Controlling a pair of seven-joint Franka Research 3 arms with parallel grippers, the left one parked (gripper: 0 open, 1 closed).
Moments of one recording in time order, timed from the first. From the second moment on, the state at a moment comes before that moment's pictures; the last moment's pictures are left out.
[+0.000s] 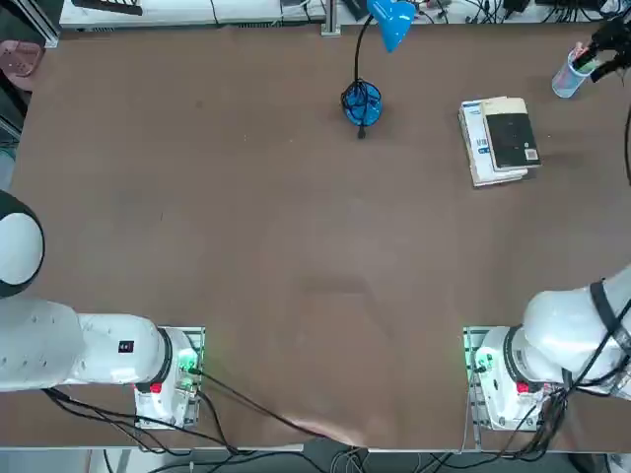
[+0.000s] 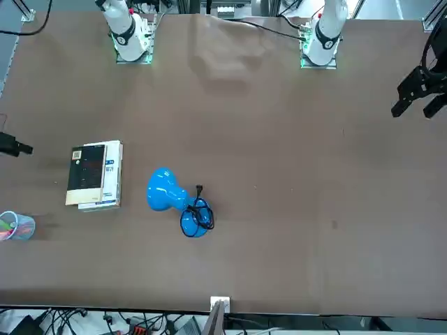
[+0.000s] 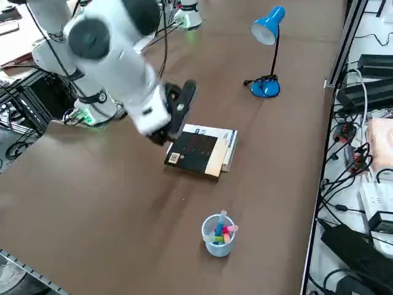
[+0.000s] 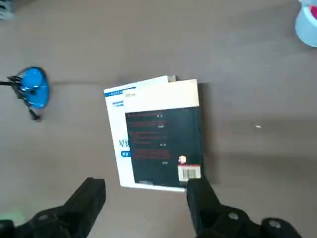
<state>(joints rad) -0.48 0.42 -0.11 -1.54 0.51 1.66 -0.65</state>
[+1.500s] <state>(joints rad) -0.73 0.88 -0.10 -1.50 1.00 1.56 -1.14</state>
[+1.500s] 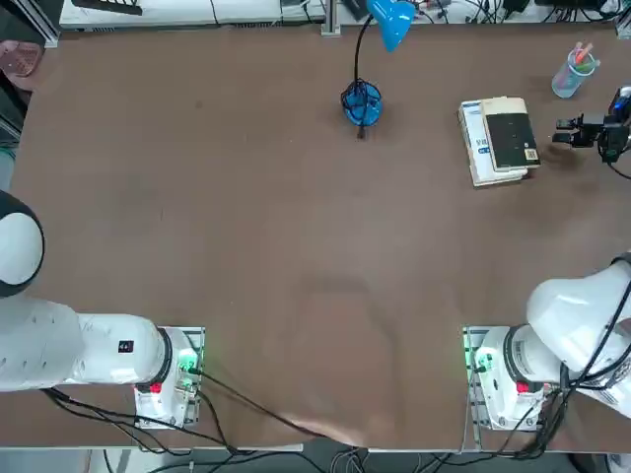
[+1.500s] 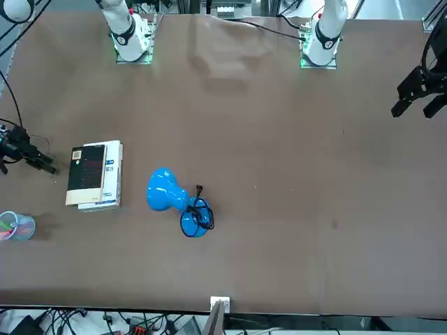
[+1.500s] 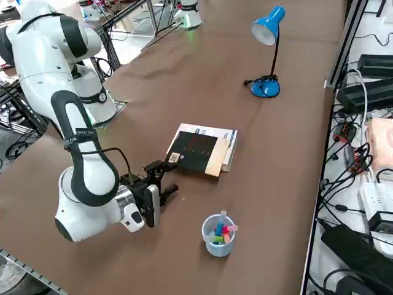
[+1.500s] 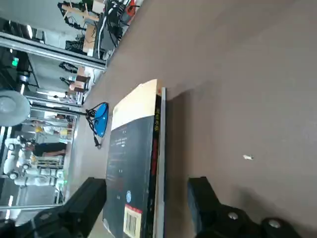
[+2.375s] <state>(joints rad) -0.73 0.95 -0.05 -1.44 1.02 1.54 -0.96</state>
